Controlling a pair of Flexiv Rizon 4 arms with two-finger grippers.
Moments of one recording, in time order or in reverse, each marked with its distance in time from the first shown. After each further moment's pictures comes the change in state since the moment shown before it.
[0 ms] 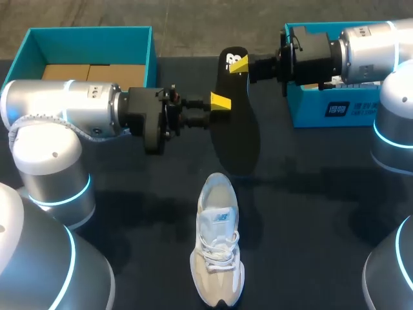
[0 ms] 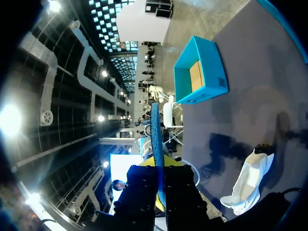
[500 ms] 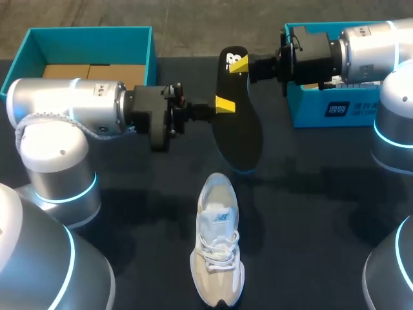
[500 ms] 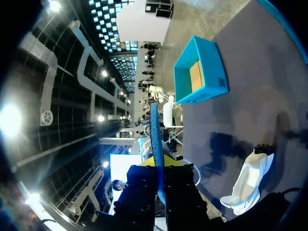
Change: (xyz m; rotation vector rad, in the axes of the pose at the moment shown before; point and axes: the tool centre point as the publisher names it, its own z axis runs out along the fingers) left arm 0.004 0.007 0.008 -0.005 0.005 0.002; right arm 0.000 0.000 0.000 -0.001 0.000 0.000
